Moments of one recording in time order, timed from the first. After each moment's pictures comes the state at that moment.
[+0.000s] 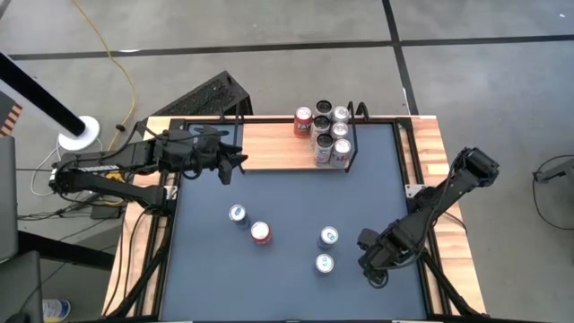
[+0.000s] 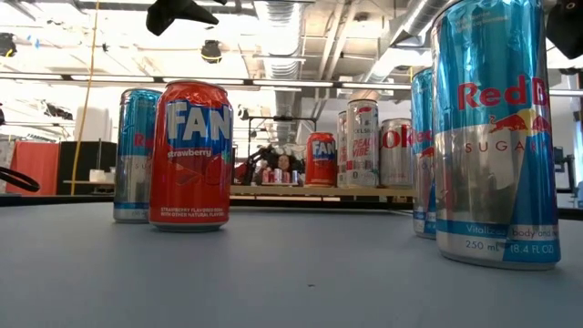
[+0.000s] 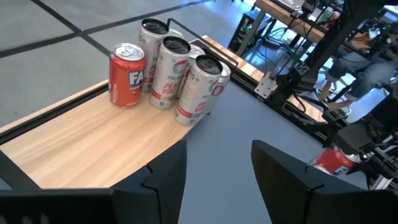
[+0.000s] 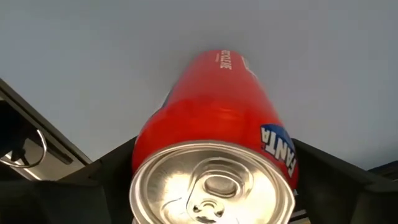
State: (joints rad) left arm 0.08 0.95 1.04 -0.41 -0.30 -0.51; right arm 0.71 1.49 1.05 -1.03 -0.15 1.31
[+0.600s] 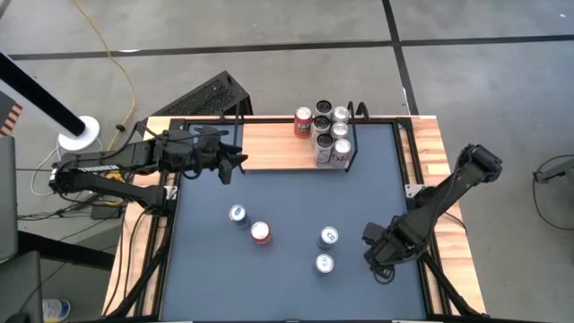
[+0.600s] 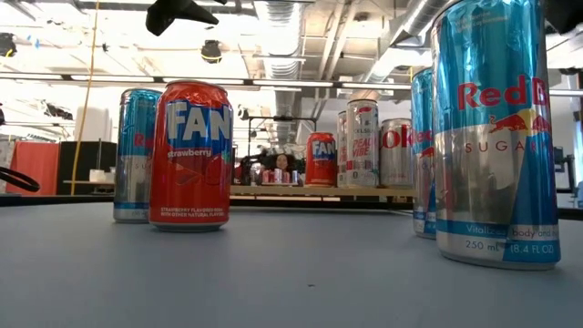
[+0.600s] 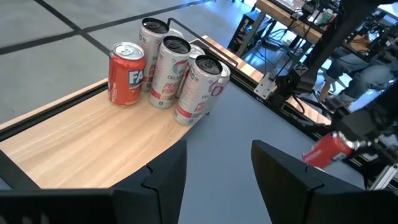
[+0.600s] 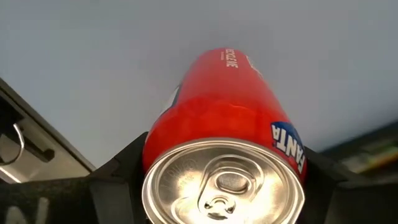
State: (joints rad) left arm 0.08 0.95 1.04 -0.41 -0.30 -0.52; right arm 0.69 1.43 1.10 -1.19 -0.12 1.25
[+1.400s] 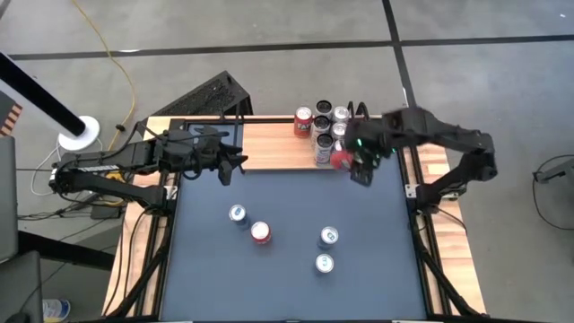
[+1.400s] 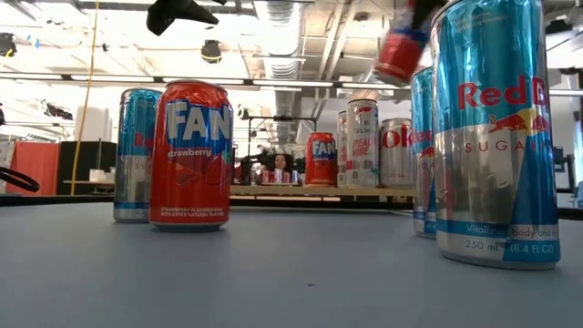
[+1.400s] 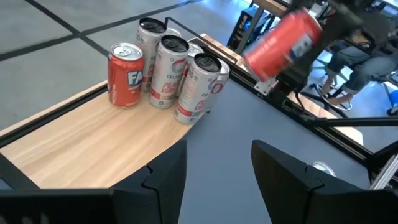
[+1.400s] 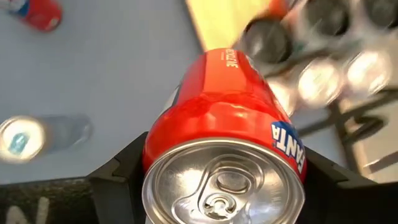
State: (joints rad) left arm 0.08 0.95 1.04 -0.41 -0.29 -0.49; right arm -0.12 1.47 1.80 -1.55 0.18 0.19
